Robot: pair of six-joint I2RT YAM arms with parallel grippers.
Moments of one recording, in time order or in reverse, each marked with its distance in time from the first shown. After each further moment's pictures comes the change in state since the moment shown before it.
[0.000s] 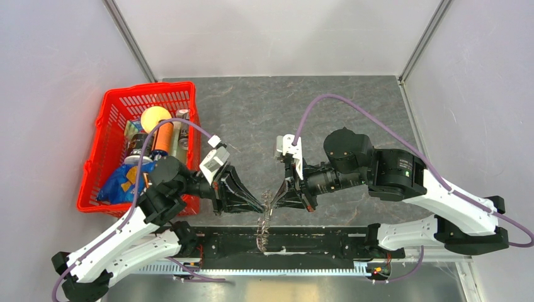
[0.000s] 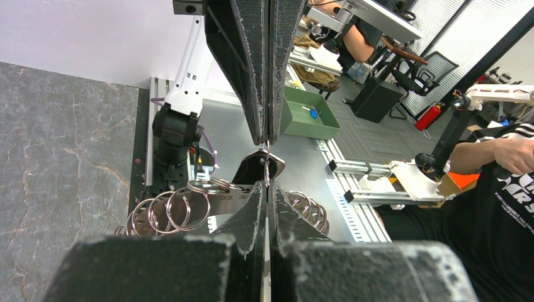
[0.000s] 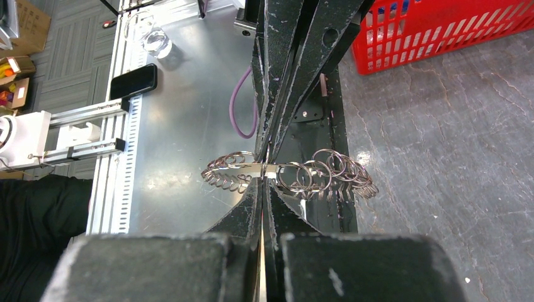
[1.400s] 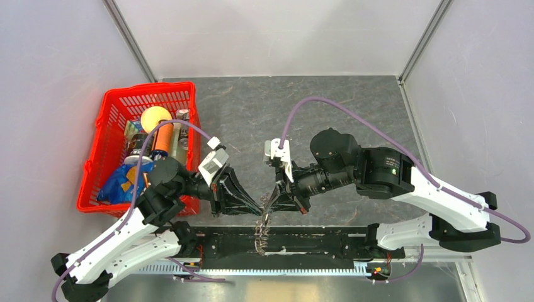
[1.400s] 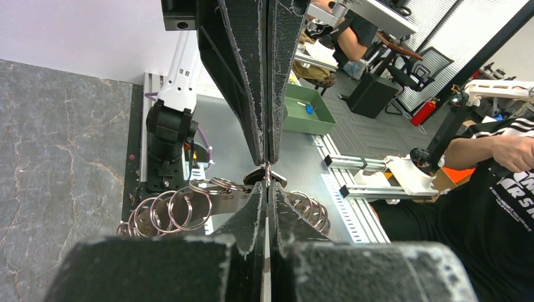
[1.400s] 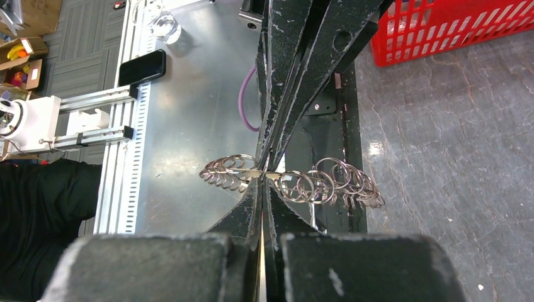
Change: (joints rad) left arm 0.000 -0.006 0.000 -0.023 0.020 0.002; right arm 0.006 0.054 0.014 -0.006 -0.040 -0.003
